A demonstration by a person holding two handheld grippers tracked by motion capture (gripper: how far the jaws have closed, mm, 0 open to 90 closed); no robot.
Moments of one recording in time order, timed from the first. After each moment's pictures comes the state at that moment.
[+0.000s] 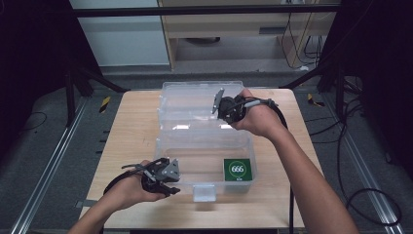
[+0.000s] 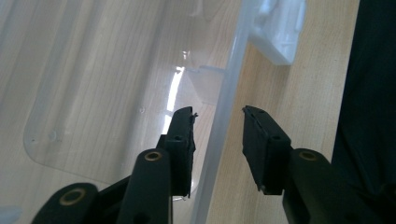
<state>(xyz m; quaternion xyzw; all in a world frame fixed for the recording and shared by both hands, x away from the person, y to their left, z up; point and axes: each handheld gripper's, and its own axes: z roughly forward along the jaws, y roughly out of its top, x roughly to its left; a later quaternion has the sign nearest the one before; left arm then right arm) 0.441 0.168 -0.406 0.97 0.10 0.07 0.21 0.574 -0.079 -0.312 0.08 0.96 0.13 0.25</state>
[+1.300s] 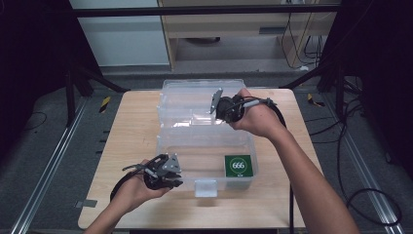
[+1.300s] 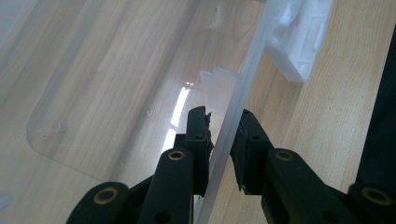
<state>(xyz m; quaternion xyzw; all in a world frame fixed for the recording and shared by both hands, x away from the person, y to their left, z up) 0.447 0.167 -0.412 0.95 0.16 0.08 0.25 0.567 -0.073 -0.306 0.07 0.95 0.15 0.26</state>
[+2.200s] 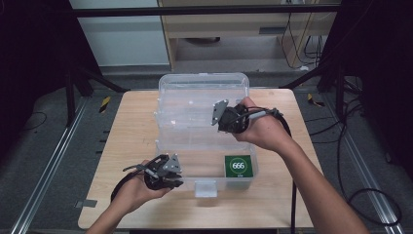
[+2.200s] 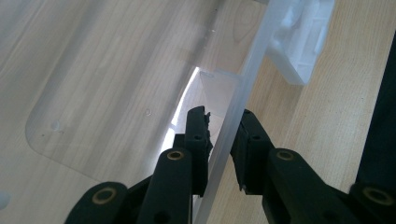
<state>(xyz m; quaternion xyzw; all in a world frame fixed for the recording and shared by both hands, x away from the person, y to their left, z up) 0.446 0.165 -0.412 0.95 0.16 0.08 0.25 0.525 -0.079 -0.300 0.04 0.94 0.18 0.27</state>
